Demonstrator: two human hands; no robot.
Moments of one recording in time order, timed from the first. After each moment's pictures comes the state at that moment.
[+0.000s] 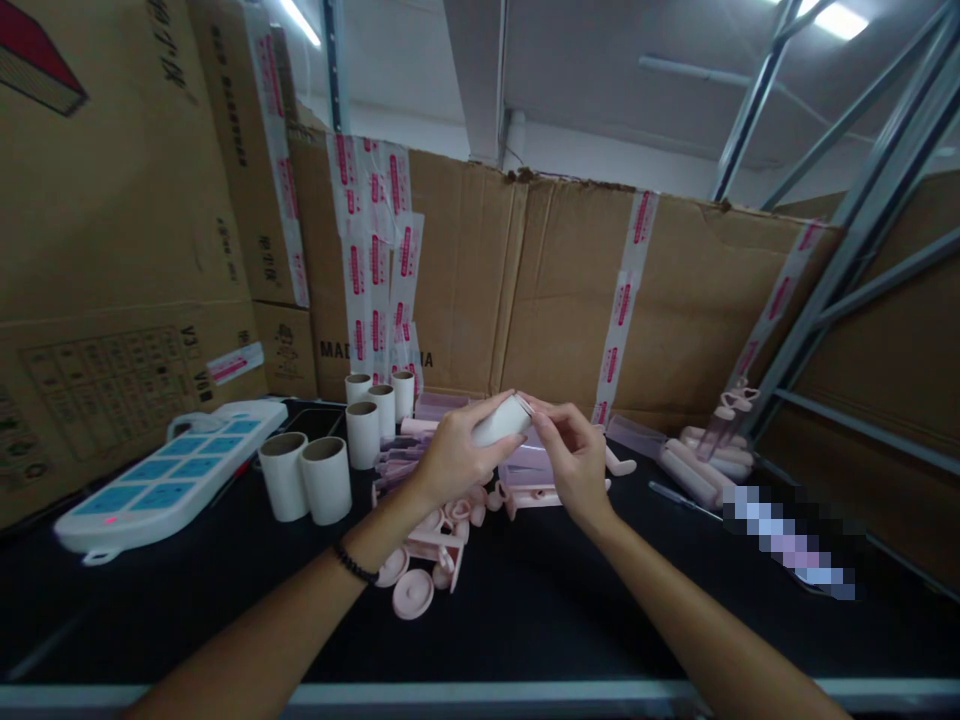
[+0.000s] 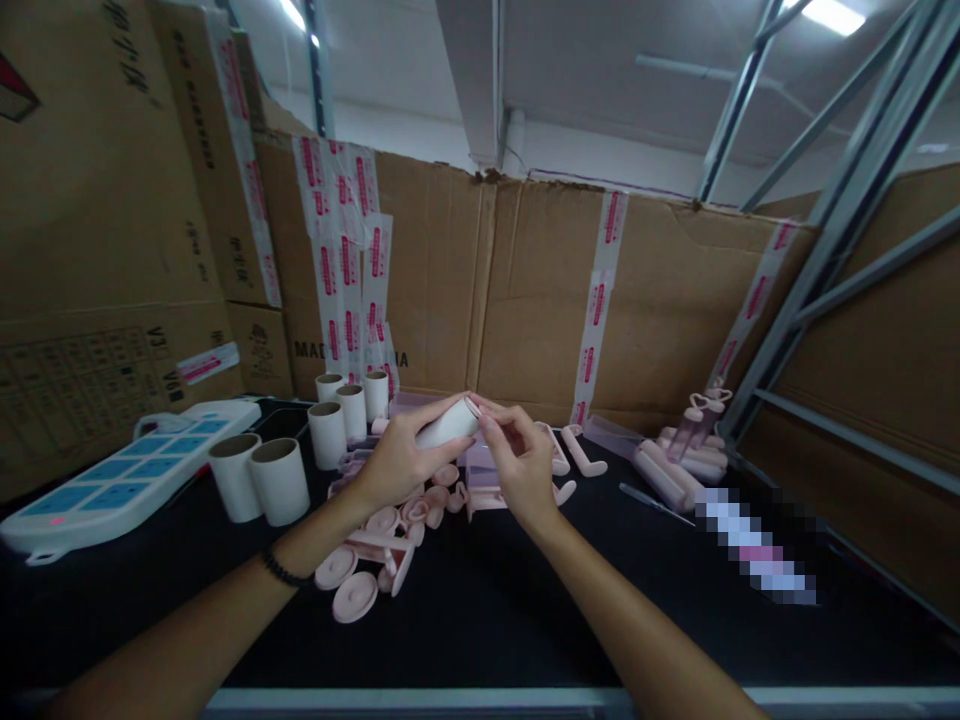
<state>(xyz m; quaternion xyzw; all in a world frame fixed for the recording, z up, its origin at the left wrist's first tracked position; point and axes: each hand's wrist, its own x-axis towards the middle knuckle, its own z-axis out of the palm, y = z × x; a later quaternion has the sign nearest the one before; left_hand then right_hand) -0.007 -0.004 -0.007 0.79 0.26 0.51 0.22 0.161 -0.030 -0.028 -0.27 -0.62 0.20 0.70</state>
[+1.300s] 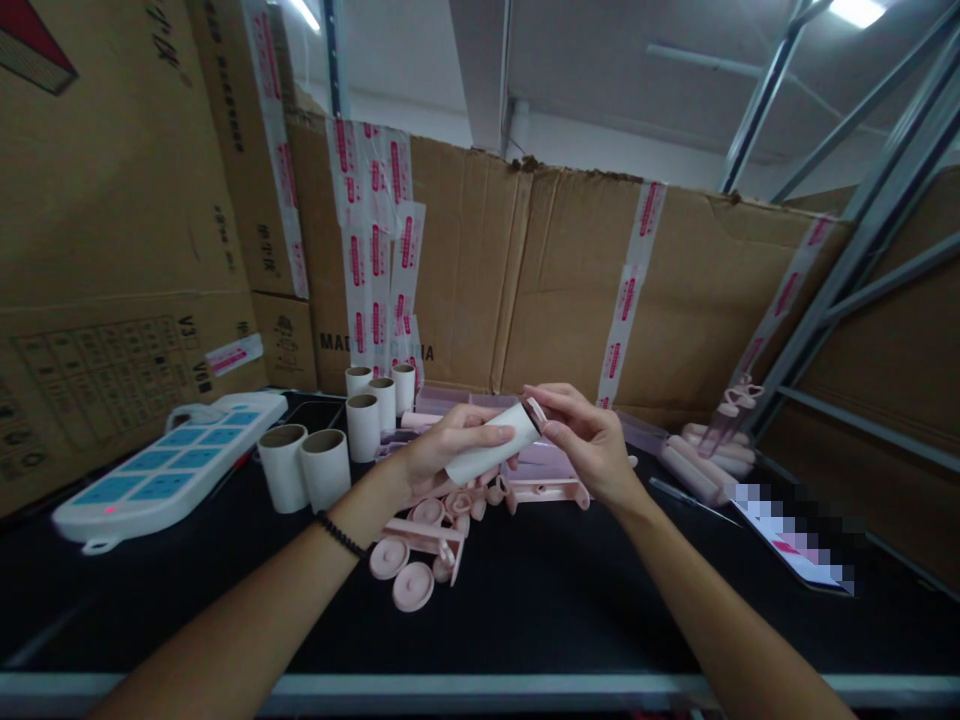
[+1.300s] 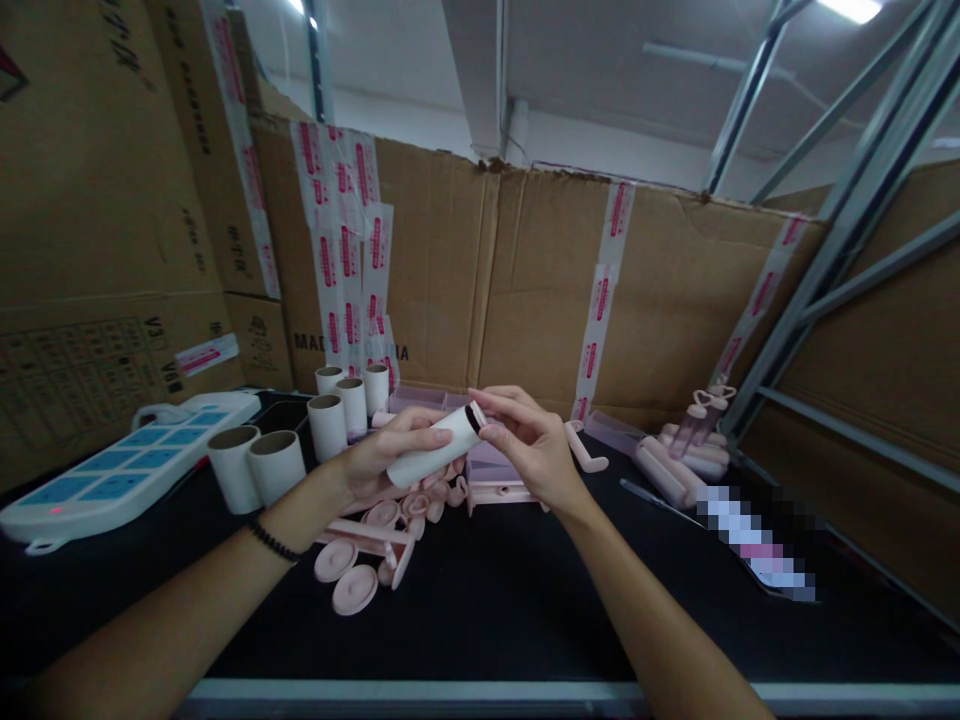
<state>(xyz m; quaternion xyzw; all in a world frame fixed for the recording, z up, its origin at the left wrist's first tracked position) -0.025 -0.013 0.008 0.63 0.17 0.32 0.68 0.191 -0.033 -0.005 -0.23 -0.74 0.23 0.60</state>
